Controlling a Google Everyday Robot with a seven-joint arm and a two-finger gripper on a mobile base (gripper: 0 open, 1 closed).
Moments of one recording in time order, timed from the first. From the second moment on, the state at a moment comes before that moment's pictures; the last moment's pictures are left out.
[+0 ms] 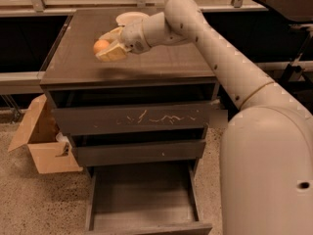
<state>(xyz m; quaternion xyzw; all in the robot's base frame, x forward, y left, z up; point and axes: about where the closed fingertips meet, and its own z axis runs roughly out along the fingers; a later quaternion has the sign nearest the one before) 0.733 0.144 0.893 -0.62 0.55 0.31 0.47</state>
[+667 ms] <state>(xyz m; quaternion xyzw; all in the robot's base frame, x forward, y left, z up) 0.718 0.143 0.891 -0.63 0.54 0.32 0.46</state>
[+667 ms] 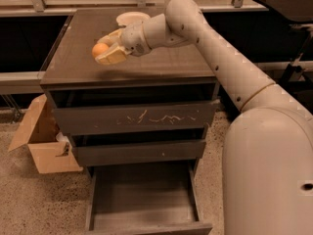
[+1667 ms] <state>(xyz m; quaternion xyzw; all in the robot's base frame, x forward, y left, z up) 0.567 0.104 0.855 -0.66 0.50 0.38 0.41</state>
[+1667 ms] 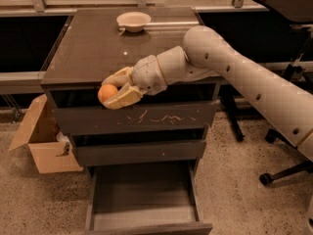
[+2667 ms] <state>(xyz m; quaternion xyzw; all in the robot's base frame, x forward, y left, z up) 0.532 0.072 0.788 -0.62 0.50 0.42 0.43</state>
